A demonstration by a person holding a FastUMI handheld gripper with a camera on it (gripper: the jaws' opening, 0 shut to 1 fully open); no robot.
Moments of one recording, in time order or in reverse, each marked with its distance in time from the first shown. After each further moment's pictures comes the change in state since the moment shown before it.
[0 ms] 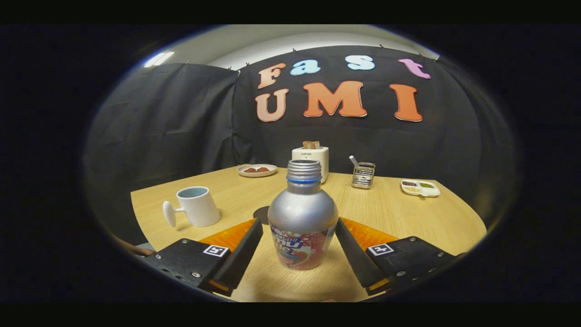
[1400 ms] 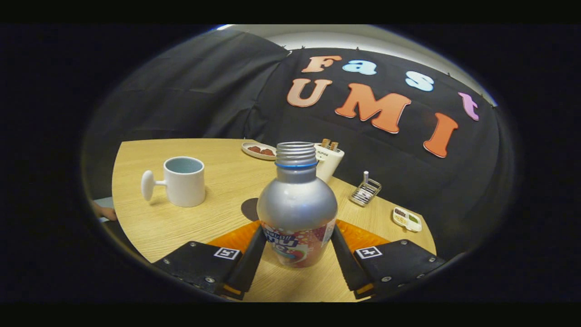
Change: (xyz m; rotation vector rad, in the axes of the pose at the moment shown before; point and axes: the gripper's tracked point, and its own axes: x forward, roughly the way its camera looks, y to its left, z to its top) arm 0.035 0.013 0.020 -0.416 0.089 -0.007
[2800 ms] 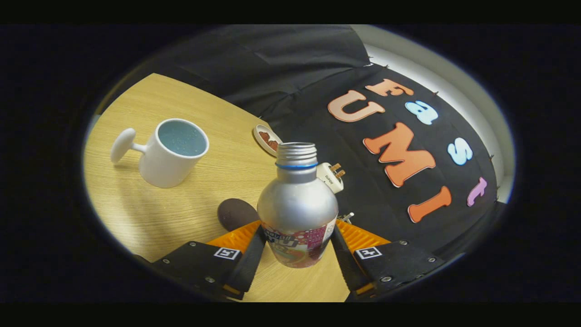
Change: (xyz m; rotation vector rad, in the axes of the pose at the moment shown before) arm 0.047 0.015 0.055 -0.594 -0.010 -0.139
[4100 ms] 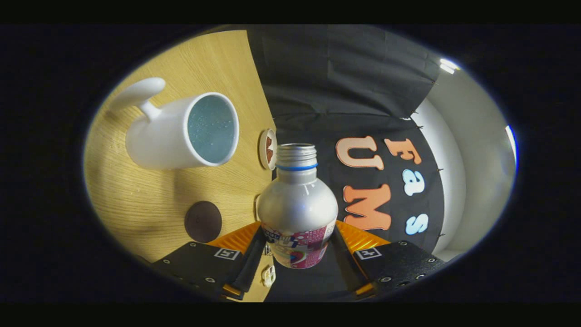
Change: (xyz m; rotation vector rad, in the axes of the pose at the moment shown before) arm 0.006 0.009 0.062 -0.547 -0.140 -0.199
